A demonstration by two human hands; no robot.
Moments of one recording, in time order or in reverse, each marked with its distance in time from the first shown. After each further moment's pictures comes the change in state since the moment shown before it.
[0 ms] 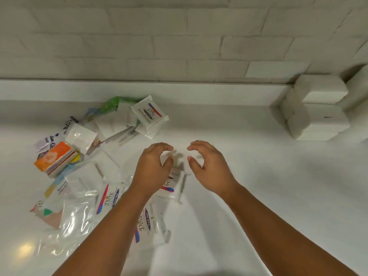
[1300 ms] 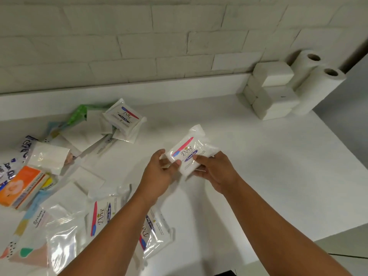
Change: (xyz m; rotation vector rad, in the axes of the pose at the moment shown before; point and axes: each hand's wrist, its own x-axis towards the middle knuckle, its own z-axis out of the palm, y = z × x) left_hand -0.008 -0.004 0.019 -0.581 -0.365 -0.348; right_hand -0.032 -0.010 -0.001 0.949 0.189 0.684
